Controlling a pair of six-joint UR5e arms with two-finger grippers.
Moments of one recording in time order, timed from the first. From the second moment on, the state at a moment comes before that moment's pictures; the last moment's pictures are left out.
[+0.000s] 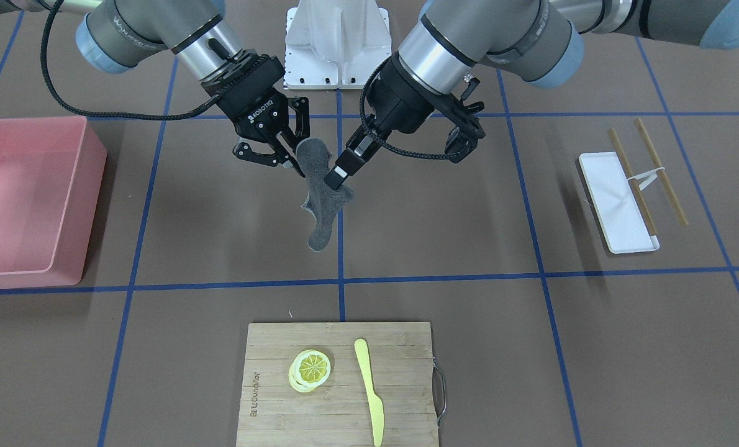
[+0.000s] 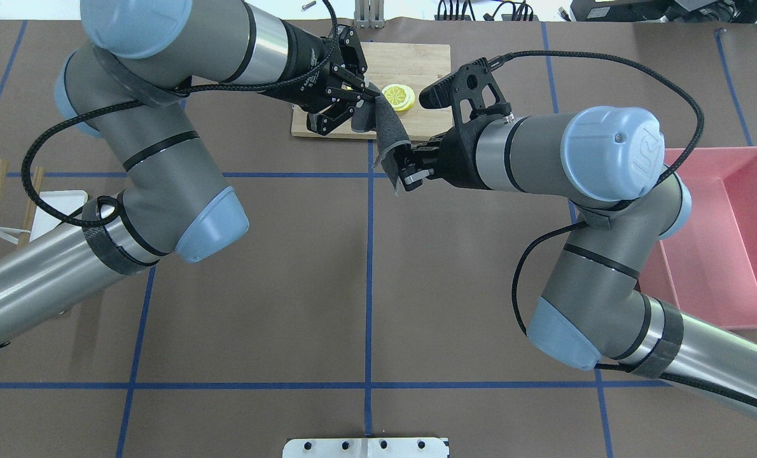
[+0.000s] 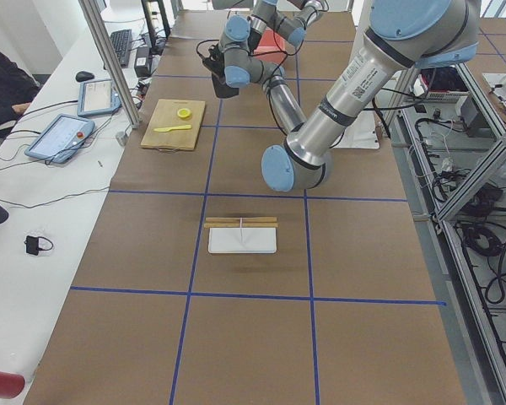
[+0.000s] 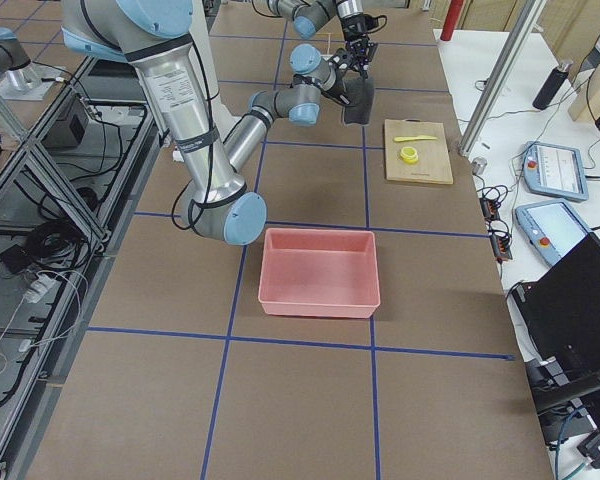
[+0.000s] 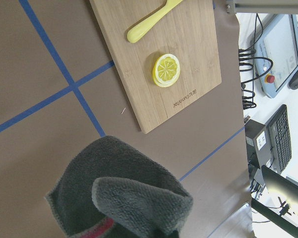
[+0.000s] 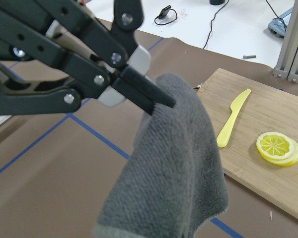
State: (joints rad) left arm -0.76 -2.36 -1.67 -2.13 -1.99 -2.43; right arm 0.61 -1.07 1.88 -0.99 1.73 0.68
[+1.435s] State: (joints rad) left arm -0.79 -2.23 -1.74 -2.12 -1.99 -2.15; right arm 0.67 -1.08 1.93 -1.19 1.74 0.69
